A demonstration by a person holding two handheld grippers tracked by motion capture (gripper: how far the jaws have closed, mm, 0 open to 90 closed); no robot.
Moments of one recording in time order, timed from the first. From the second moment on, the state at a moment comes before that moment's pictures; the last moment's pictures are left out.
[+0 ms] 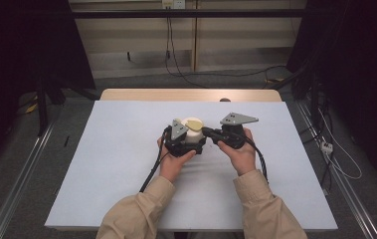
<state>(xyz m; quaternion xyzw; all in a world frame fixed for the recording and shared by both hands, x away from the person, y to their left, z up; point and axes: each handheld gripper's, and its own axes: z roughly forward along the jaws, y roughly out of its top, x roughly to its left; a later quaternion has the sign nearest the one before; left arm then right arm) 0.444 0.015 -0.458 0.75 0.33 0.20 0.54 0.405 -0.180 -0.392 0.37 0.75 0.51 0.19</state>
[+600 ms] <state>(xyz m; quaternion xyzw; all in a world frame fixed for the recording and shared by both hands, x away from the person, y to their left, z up) 0.444 0.015 -0.458 0.75 0.33 0.20 0.54 0.409 -0.175 -0.384 0.36 0.75 0.52 0.19</state>
